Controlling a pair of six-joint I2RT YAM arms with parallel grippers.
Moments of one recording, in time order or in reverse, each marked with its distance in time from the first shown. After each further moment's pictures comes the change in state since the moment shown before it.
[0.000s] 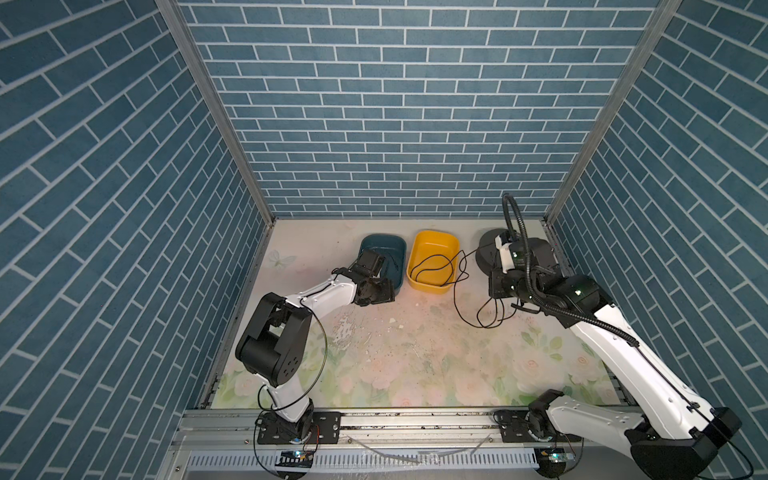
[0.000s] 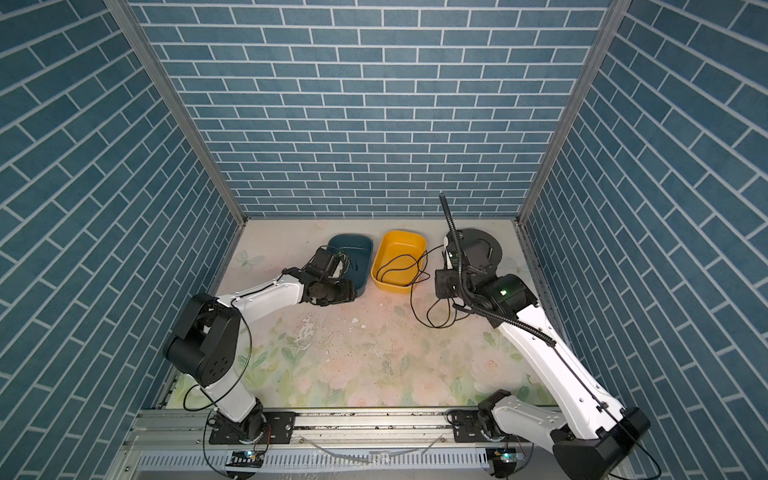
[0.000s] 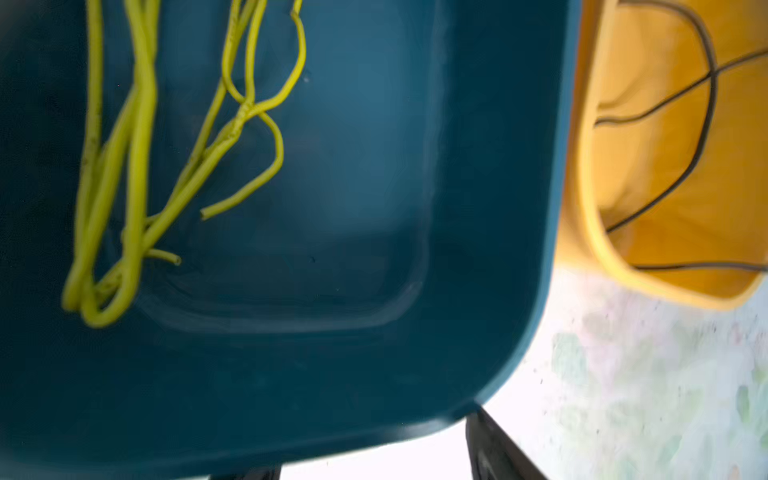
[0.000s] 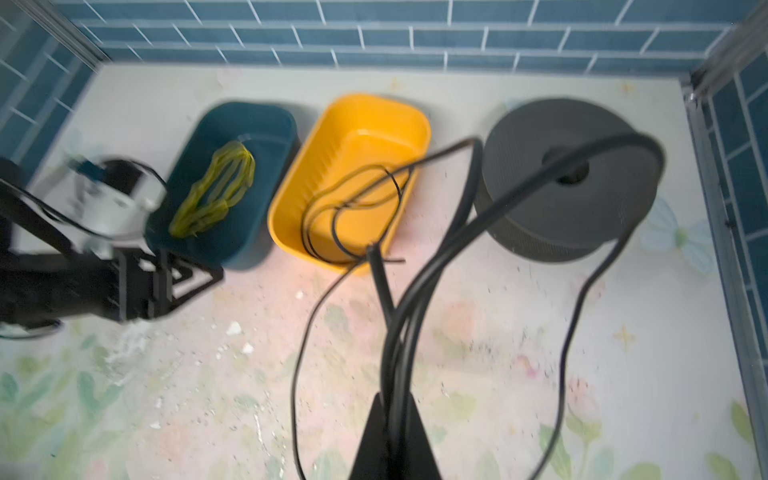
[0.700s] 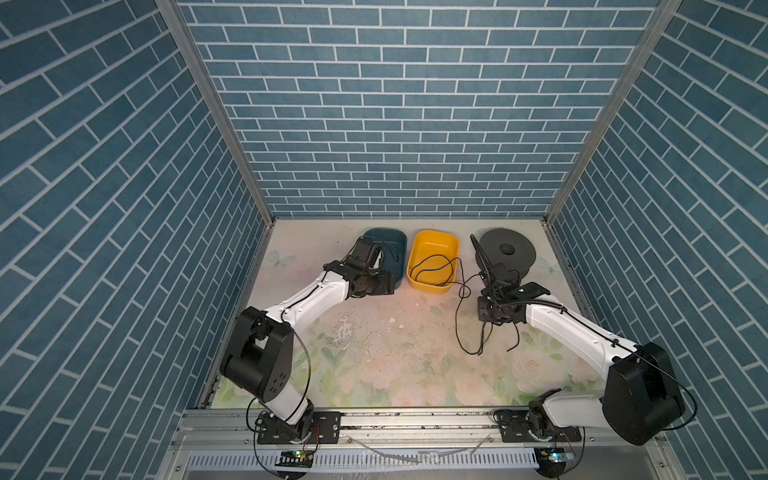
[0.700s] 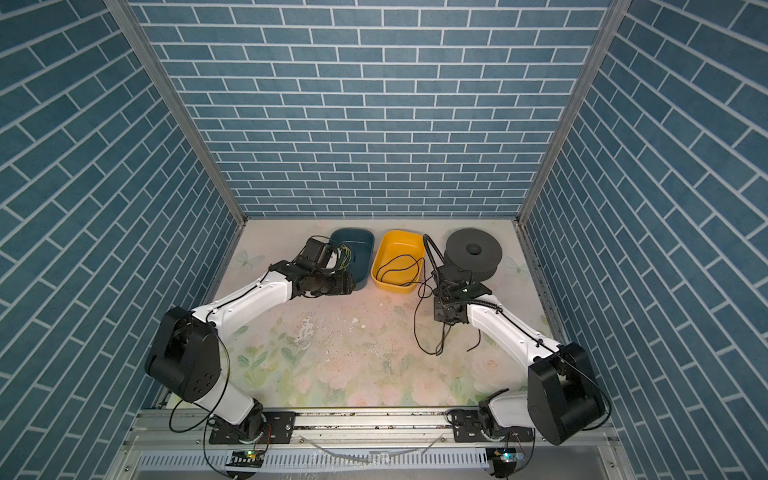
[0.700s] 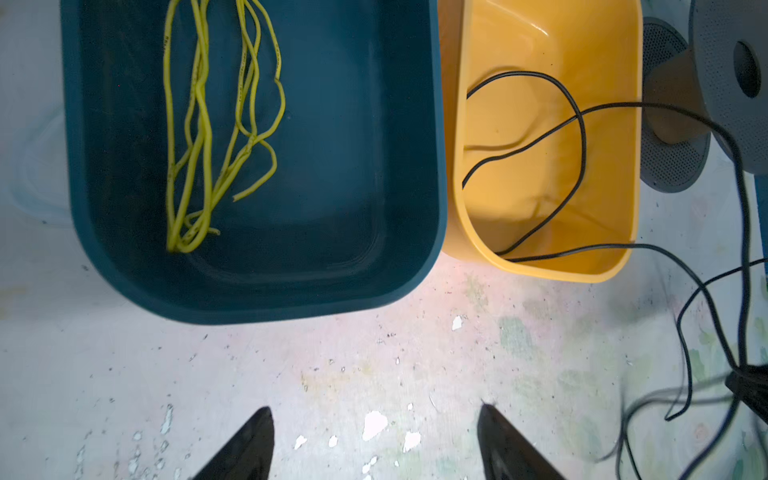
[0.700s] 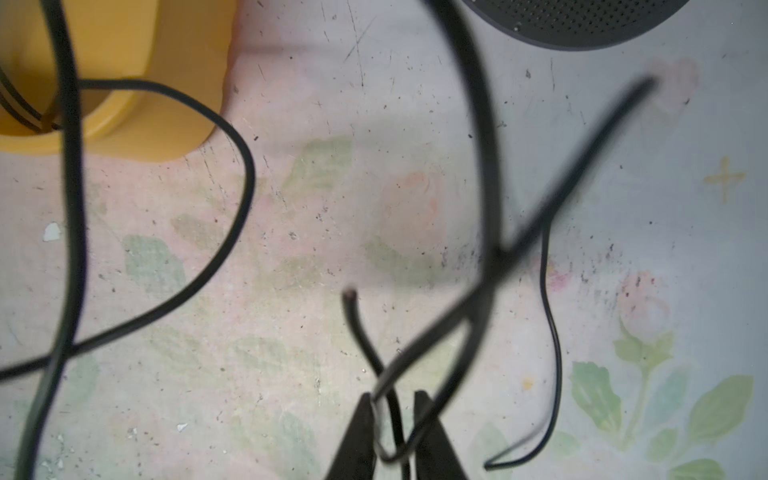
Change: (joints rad) left arm 0.005 -0.150 0.023 -0.109 0.004 0.100; right arm -0.095 0.237 -0.314 0.190 -0.004 0.099
